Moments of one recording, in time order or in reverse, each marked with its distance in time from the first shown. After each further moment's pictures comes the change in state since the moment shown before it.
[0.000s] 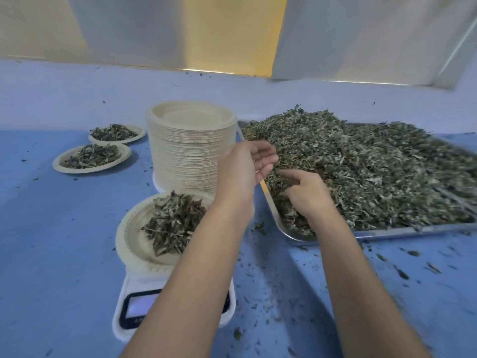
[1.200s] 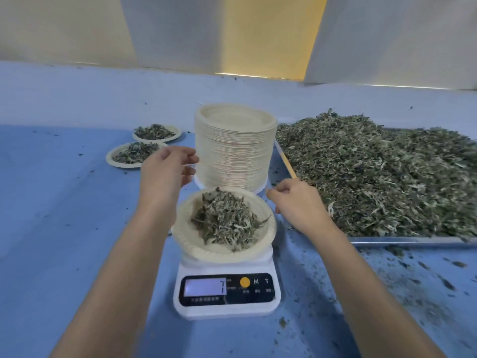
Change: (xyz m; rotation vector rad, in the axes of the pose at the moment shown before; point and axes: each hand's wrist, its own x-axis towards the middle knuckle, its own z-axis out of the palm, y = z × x) left_hand -0.006 0.053 -0.147 0.383 0.396 0.287; right_hand -0.039 -0.045 0.049 -0.140 -0.167 -0.146
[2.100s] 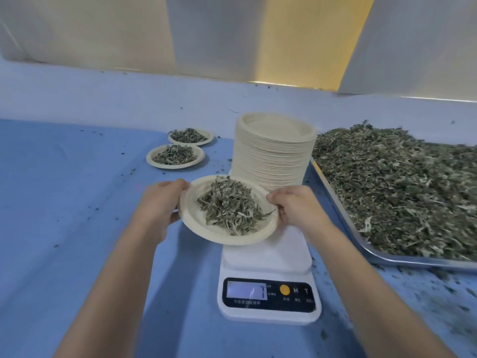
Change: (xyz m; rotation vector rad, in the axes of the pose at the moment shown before) left_hand 0.022 -0.017 -0.074 0.167 0.035 -0.315; right_hand 0.014 -0.035 0.048 0.500 -0.124 0.027
